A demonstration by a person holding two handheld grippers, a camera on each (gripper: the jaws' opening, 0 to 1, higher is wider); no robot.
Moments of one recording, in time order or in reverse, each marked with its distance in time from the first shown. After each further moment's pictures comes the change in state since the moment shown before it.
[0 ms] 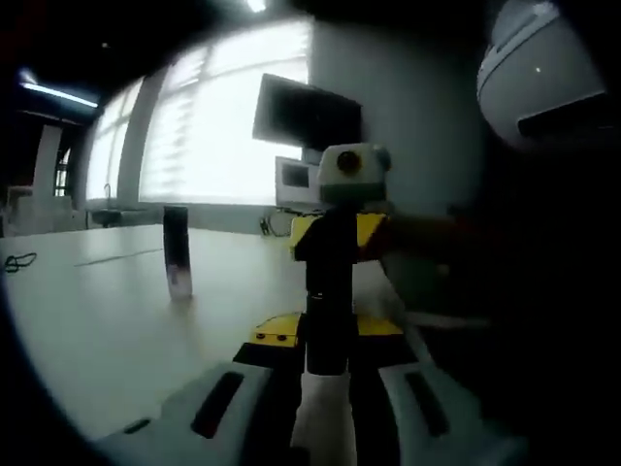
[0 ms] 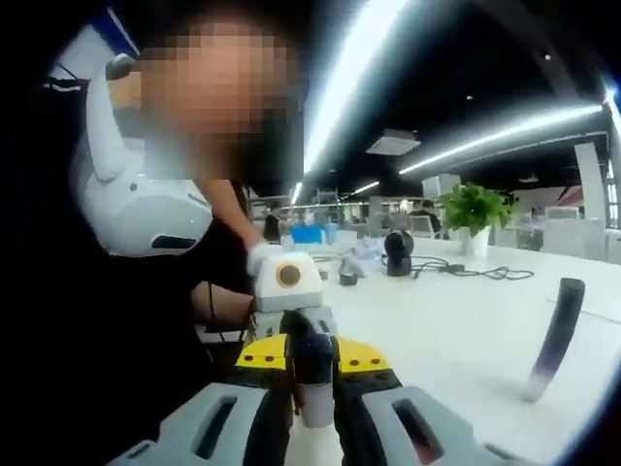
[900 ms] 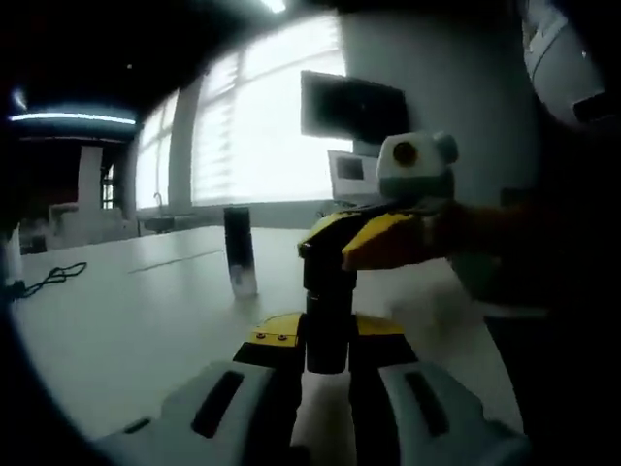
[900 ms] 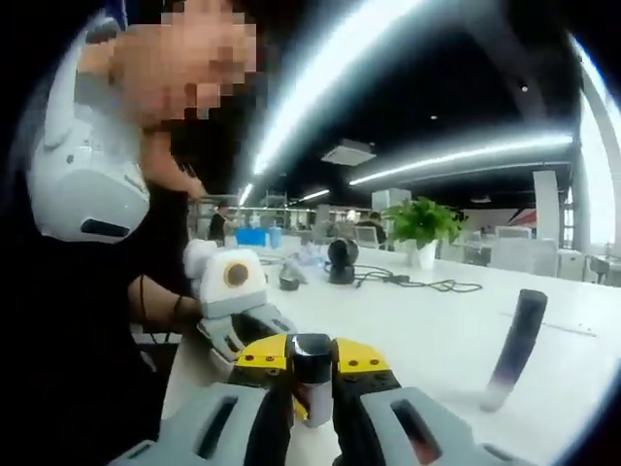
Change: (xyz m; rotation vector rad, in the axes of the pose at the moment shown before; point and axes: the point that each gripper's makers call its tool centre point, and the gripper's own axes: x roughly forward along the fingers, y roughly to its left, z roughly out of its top) left arm -0.004 0.046 -0.002 0.076 0.044 0.308; right arm 0.016 -0.046 0.000 -0.063 -0.030 -0.308
